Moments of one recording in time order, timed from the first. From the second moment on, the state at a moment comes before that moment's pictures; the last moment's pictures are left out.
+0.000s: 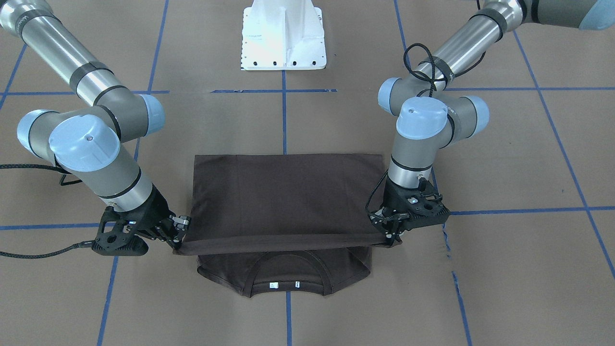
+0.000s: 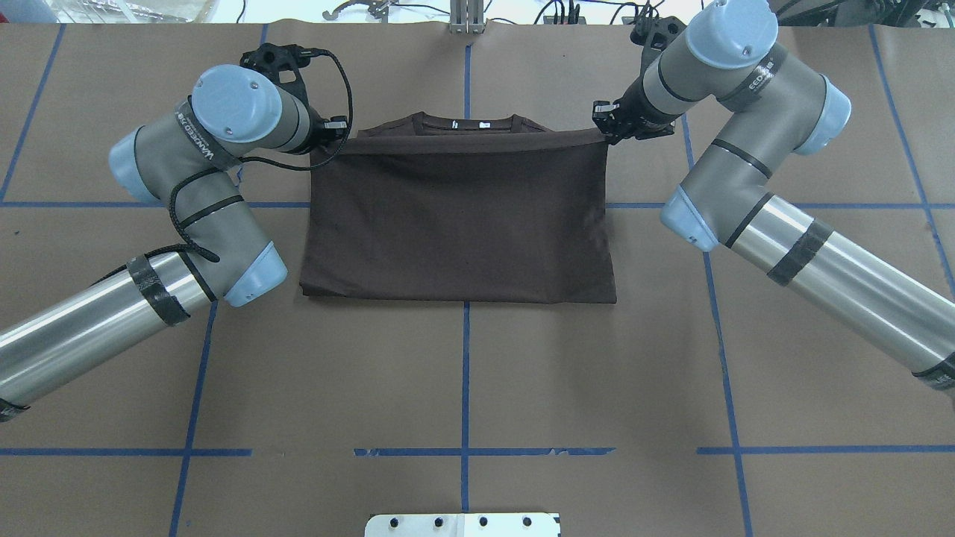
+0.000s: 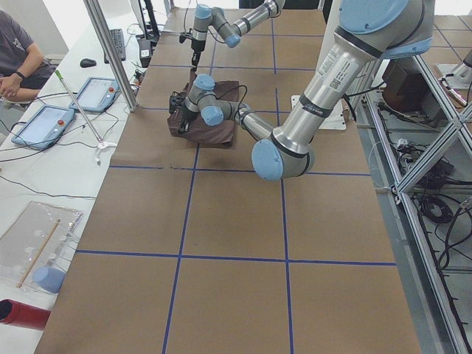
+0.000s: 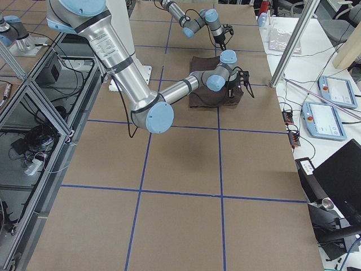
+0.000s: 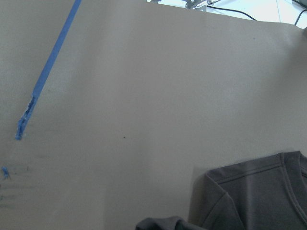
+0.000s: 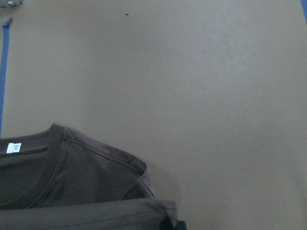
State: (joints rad) left arm -0.76 -2.23 -1.33 -2.06 -1.65 -1.23; right arm 0.88 -0.92 1.31 -1.10 2.01 1.12
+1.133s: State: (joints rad) left arm -0.76 -2.27 -1.31 -2.06 -1.65 -1.22; right arm 0.91 -0.84 1.20 -1.03 2.02 1.12
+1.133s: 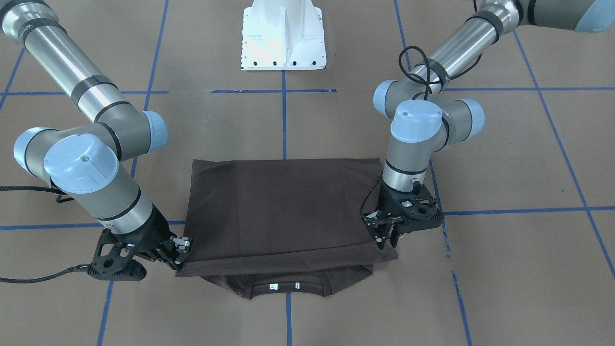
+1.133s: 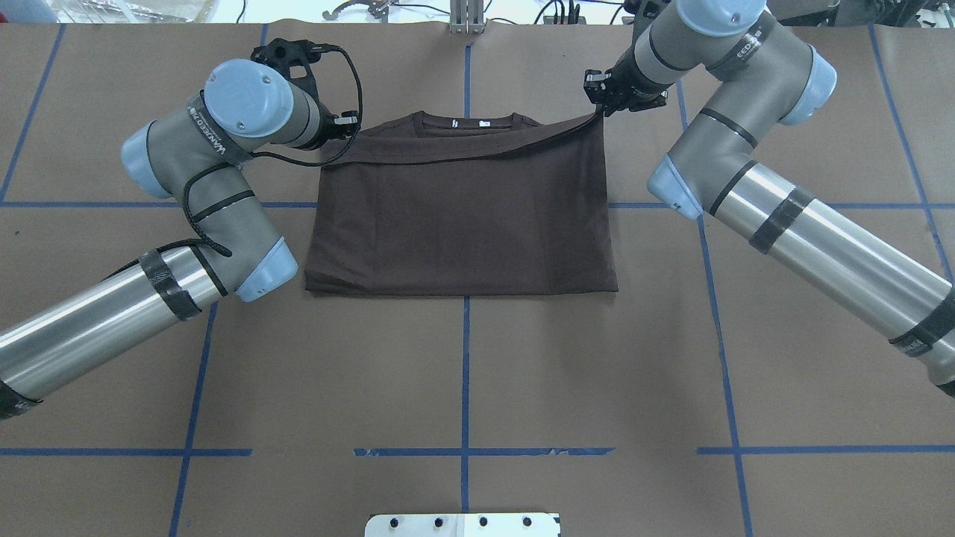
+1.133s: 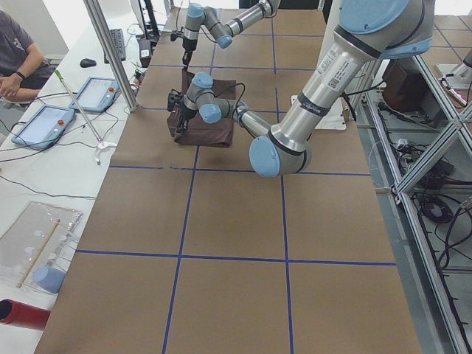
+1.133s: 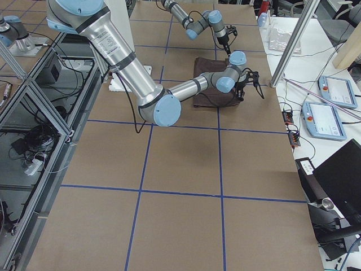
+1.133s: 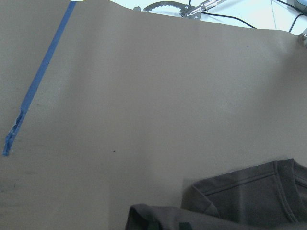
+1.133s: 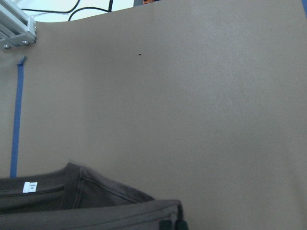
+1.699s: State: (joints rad) left arm -0.76 -2.26 -1.34 -2.09 -1.69 -1.23; right arm 0.90 -0.95 1.30 -0.99 2.12 1.17
